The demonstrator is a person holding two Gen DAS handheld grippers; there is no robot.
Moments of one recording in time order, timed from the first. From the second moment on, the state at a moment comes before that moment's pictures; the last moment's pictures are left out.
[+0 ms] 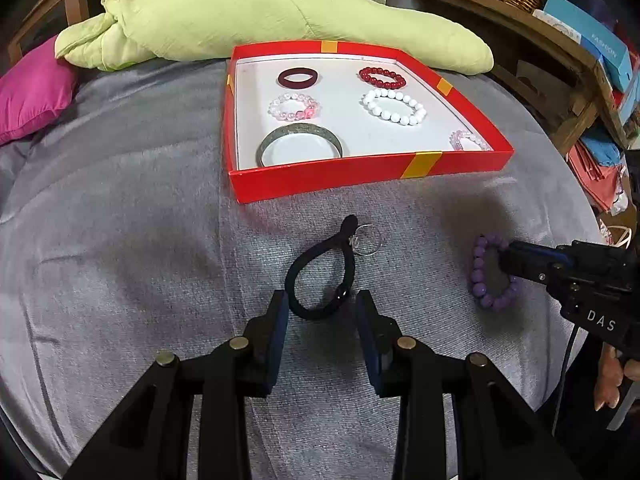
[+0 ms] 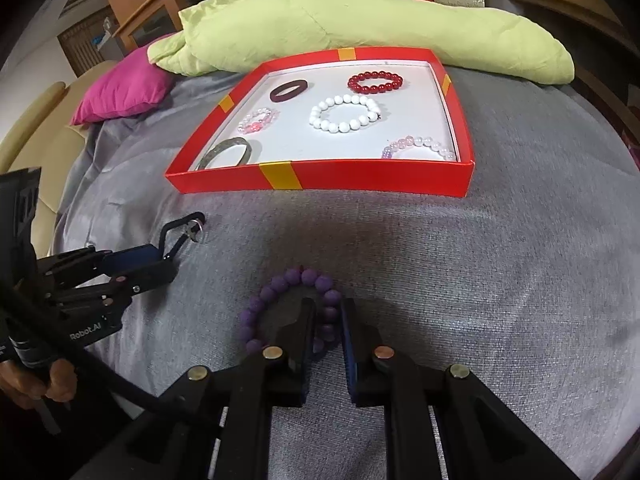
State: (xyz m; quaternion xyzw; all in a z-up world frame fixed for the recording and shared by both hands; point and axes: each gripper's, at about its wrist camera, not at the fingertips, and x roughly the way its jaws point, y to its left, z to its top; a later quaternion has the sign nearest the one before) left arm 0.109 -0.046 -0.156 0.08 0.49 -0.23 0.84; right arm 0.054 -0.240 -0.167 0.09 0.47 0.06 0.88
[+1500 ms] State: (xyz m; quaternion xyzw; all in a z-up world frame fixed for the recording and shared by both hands) left arm 0.097 -0.043 -0.135 0.05 0.43 -0.27 0.86; right arm 0.049 -0.257 -0.151 0.13 0.43 0.05 0.89
